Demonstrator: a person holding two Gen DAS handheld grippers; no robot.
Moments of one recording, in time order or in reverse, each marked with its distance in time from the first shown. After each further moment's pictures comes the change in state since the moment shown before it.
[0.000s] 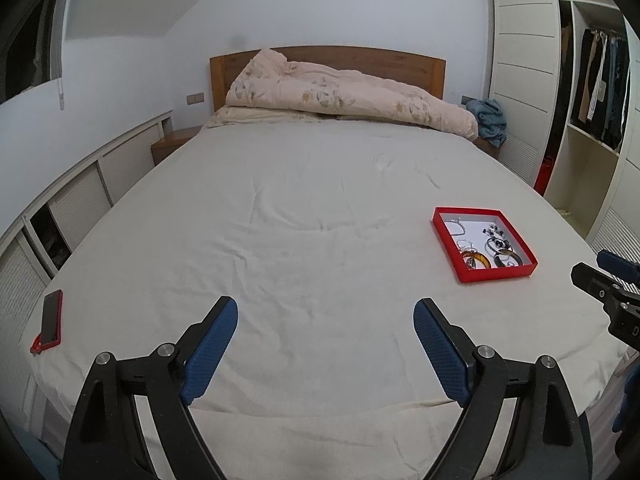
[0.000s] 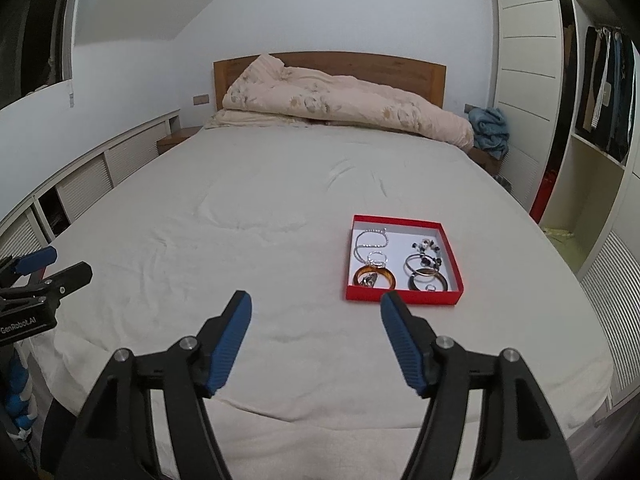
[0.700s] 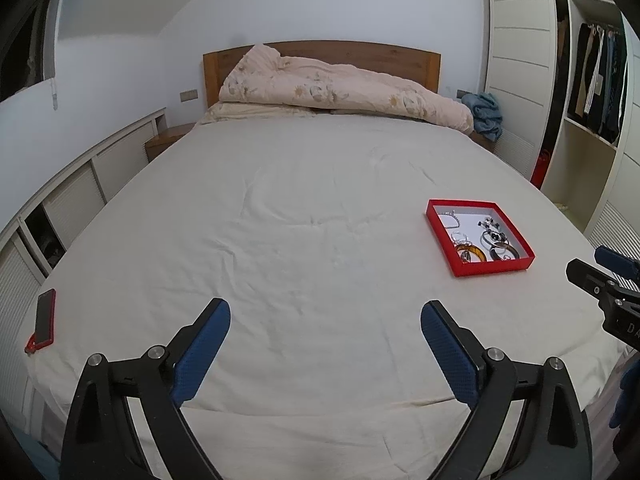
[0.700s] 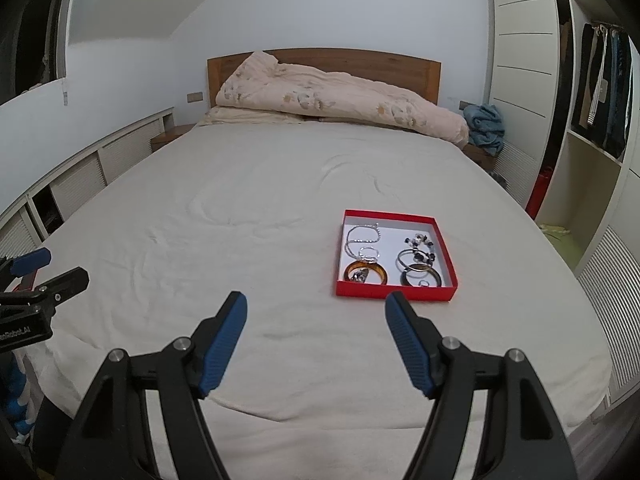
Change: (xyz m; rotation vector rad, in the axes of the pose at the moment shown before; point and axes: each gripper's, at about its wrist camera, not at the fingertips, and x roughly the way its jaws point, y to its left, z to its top) left arm 0.012 -0.015 -0.004 0.009 0.022 -0.012; right arm 0.008 -0.009 -0.006 0.007 0.009 -0.023
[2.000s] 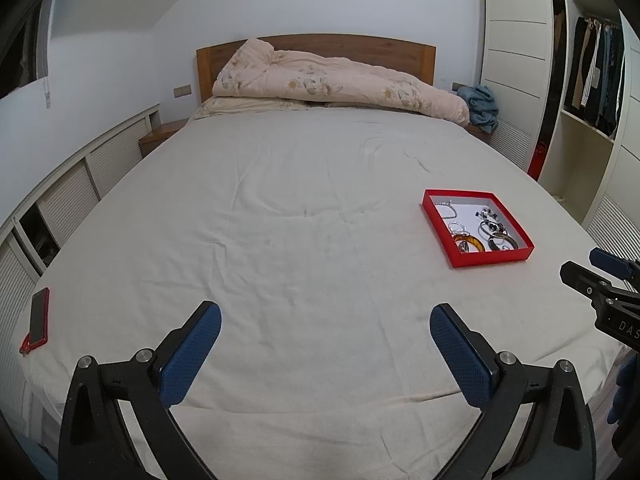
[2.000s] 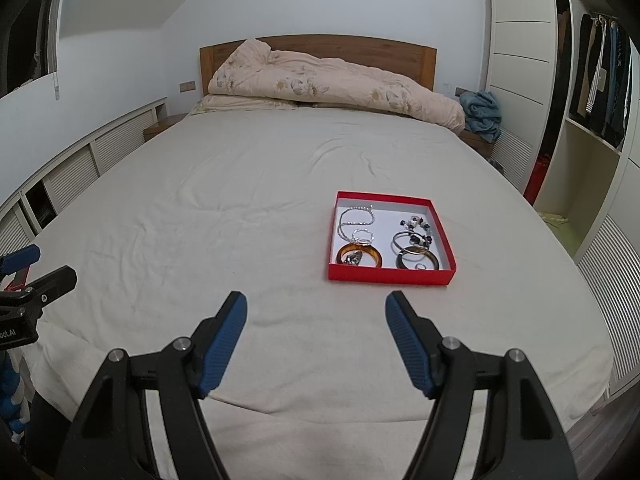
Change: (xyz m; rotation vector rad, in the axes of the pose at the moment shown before) left arm 0.011 -0.005 -0.008 0.010 0.021 -0.014; right arm 0.019 -0.009 -0.008 0.012 0.047 -0.010
